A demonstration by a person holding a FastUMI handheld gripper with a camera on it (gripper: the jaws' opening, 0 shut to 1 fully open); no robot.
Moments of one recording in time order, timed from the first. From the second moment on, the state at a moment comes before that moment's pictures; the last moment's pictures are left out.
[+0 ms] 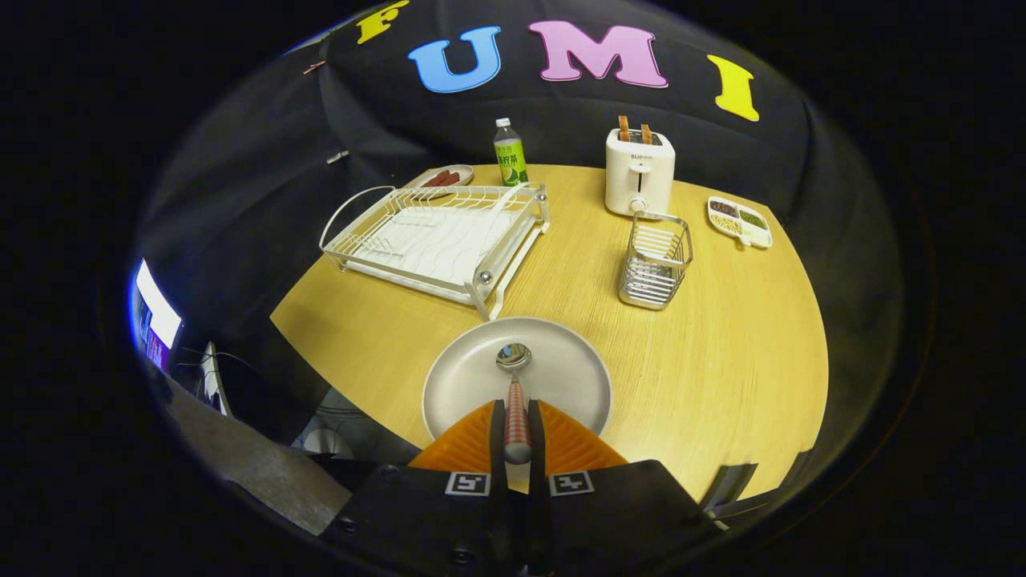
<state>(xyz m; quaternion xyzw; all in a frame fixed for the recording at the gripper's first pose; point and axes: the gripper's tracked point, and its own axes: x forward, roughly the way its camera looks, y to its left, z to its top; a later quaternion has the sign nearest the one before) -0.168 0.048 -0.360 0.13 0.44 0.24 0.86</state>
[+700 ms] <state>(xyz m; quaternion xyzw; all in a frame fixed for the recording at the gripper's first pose) -0.176 0.062 -0.424 0.12 0.48 0.22 0.84</state>
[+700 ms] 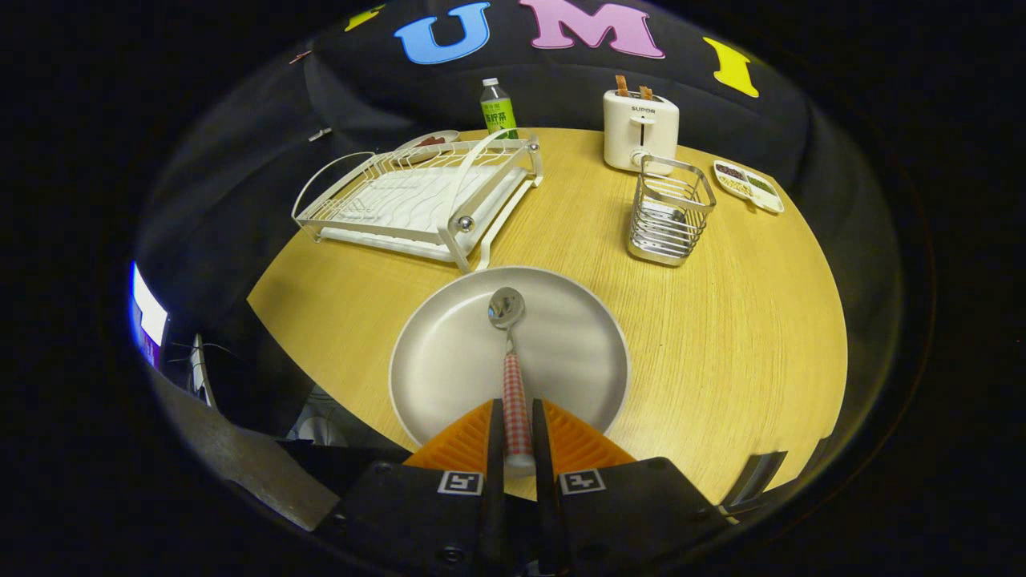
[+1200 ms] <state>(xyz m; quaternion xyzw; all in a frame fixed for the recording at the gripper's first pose) -0.168 0.060 -0.431 0.12 0.49 0.20 0.84</state>
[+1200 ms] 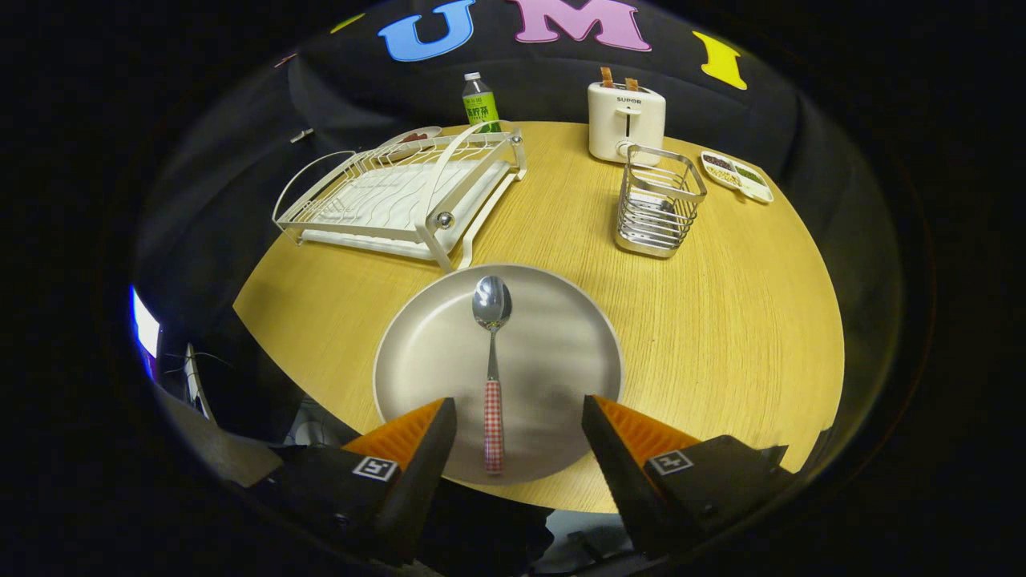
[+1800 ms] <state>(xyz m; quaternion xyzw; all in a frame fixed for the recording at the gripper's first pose) -0.086 0.002 -0.322 0.08 0.37 0.12 0.92</state>
